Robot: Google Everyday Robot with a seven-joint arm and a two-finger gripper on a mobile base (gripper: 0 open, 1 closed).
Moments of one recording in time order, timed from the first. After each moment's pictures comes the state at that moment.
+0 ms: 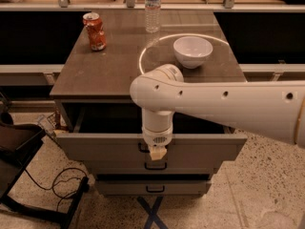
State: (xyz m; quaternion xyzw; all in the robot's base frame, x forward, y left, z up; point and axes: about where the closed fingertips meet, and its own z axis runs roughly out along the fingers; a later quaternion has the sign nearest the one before) arm 0.469 -0.023 0.657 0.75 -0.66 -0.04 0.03
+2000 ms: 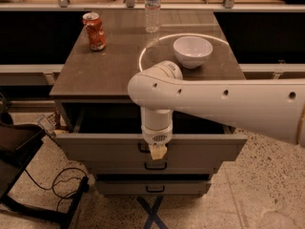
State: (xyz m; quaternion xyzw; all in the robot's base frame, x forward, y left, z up) arm 0.469 -0.023 0.668 0.76 -0.65 -0.03 0.03
